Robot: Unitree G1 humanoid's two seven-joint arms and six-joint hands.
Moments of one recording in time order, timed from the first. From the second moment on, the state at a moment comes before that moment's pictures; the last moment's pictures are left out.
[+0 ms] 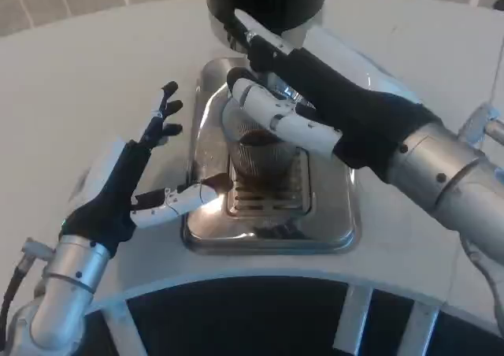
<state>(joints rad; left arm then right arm) -0.53 0.41 -0.02 0.62 0.29 -0.59 0.06 -0.73 -0.44 0.31 -0.58 -0.37 0.63 0.49</state>
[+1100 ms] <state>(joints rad) -0.63 0.38 -0.06 0.77 0.29 -0.66 0.06 -0.64 -0.43 0.22 -0.70 -0.37 0.65 0.44</state>
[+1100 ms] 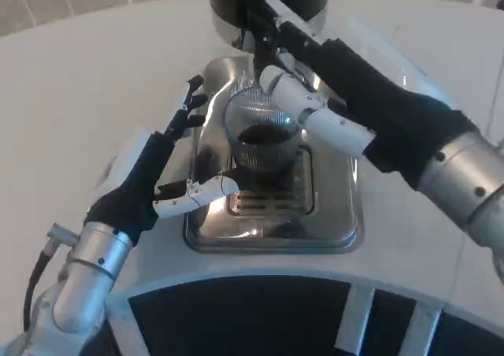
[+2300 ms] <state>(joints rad) -0.73 0.36 -0.10 0.91 0.28 -0.70 0.03 -0.06 -0.55 -0.24 -1.03 -0.47 0.57 0.65</state>
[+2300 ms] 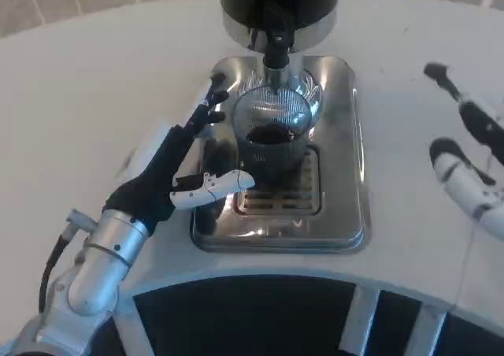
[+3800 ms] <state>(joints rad) -0.86 0.31 -0.12 1.04 0.28 -0.73 -0.02 0.09 -0.27 0.03 -1.03 -1.00 0.30 0.91</state>
